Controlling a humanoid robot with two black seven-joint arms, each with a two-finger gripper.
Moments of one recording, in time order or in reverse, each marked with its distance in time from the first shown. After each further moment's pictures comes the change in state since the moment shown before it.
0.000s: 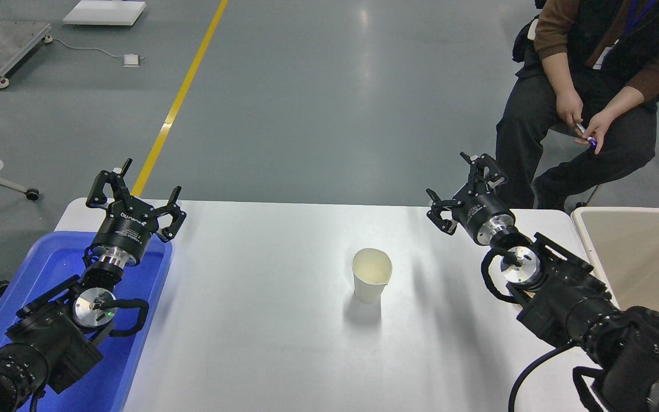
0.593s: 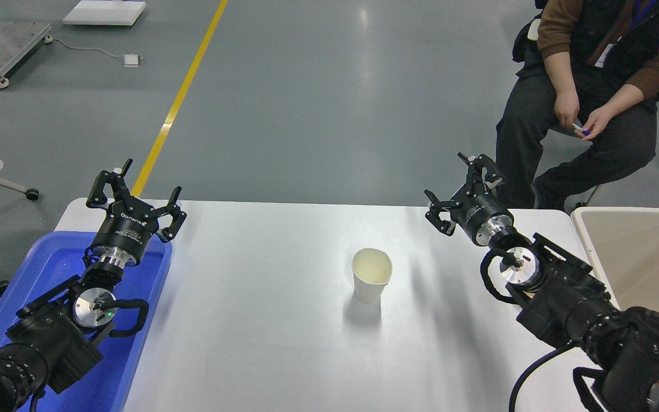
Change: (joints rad) left arm 0.000 0.000 0.003 0.000 0.000 0.000 -0.001; right arm 0.000 0.000 -0.014 0.030 -0.006 0.009 0.000
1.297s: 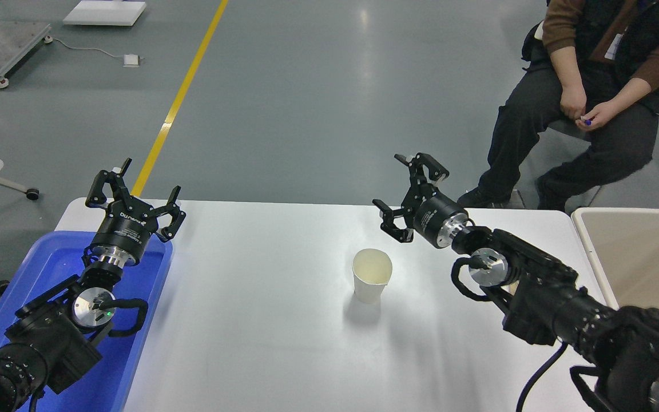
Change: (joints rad) left arm -0.001 0.001 0.000 0.000 -0.001 0.001 0.000; right arm 0.091 -0.070 -0.257 0.405 -0.404 -0.066 -0.014
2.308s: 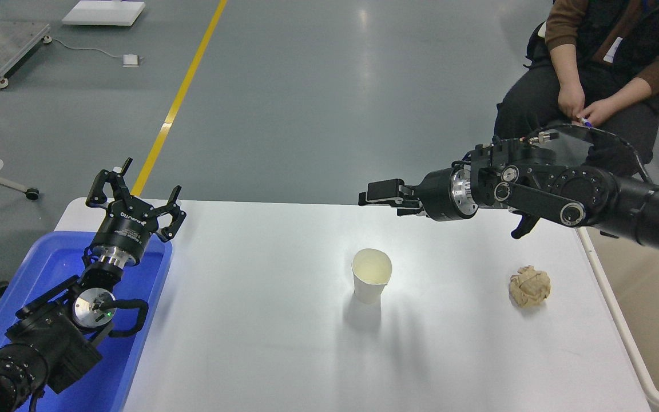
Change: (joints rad) left arm 0.000 0.000 0.000 0.000 0.001 0.000 0.000; right arm 0.448 -0.226 -0.591 0.243 -0.617 0.029 -0.020
